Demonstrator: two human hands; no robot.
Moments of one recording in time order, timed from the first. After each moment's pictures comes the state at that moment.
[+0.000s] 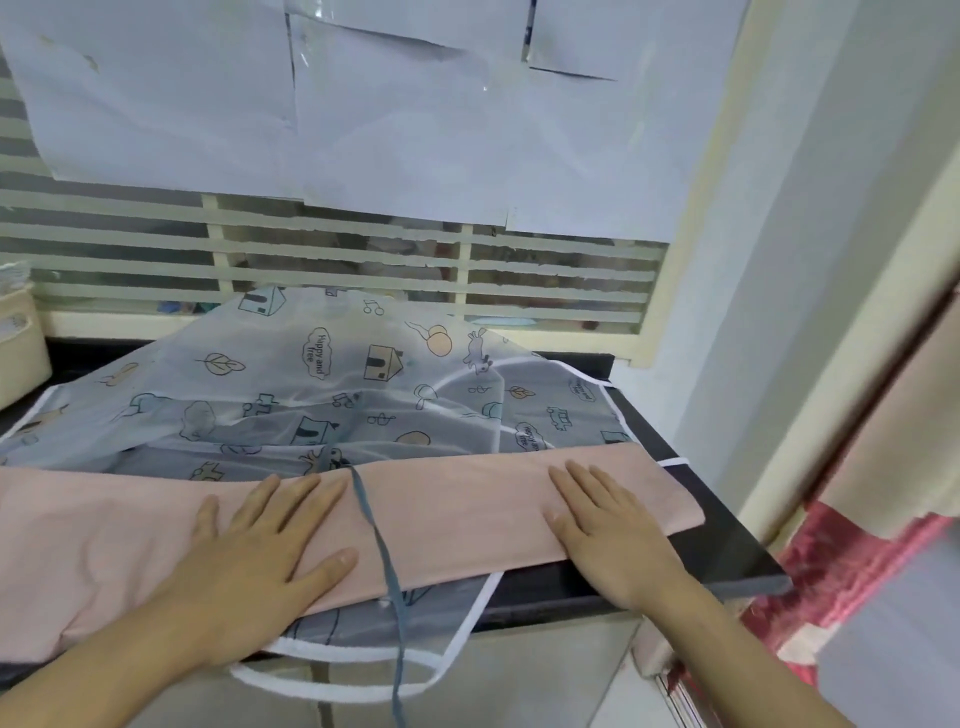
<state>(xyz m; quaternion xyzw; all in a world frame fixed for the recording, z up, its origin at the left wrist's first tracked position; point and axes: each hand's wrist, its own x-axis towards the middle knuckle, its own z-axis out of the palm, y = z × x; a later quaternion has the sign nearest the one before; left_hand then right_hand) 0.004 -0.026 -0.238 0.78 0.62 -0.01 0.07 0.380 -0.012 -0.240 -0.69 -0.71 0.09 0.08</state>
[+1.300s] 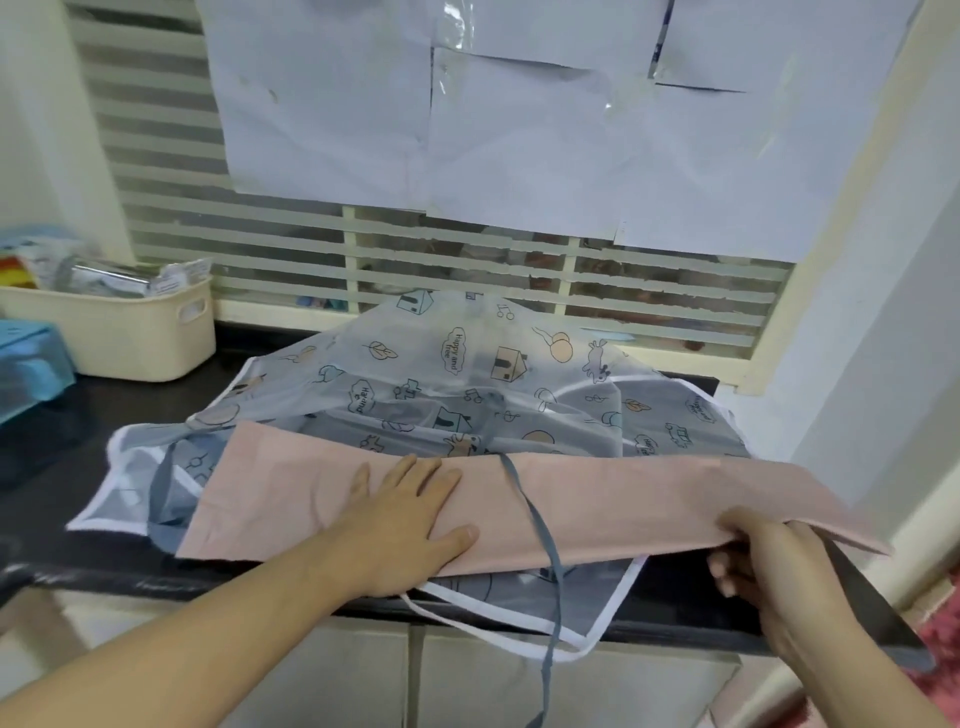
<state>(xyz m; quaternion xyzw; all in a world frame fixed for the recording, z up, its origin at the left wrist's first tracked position) 0.030 -0.010 -0.226 0.79 0.61 0.01 0.09 0.391 -0.028 -0.205 -0.64 -0.35 0.39 0.57</state>
